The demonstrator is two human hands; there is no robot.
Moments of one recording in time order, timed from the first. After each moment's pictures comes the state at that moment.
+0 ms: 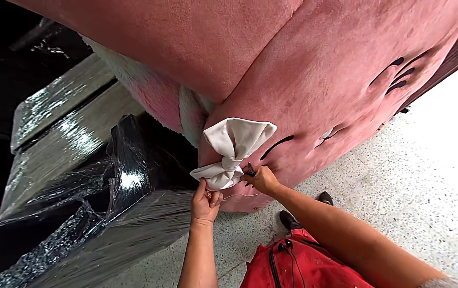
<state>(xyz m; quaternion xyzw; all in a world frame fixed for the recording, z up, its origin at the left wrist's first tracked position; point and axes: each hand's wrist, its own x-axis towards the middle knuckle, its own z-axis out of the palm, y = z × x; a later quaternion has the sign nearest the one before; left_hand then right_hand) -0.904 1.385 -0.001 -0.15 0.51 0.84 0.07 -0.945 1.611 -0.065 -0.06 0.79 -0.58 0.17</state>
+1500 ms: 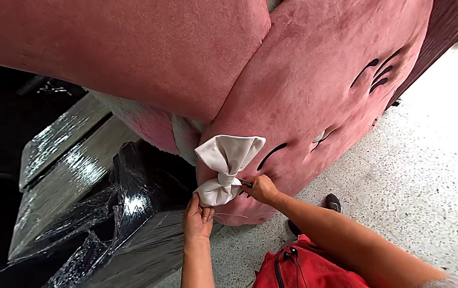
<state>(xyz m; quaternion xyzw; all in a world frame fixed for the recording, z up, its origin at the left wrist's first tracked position) -0.917 1.390 0.034 -0.23 0.57 0.79 -0.01 -0.943 1.614 -0.055 -0.07 0.85 -0.51 0.14</state>
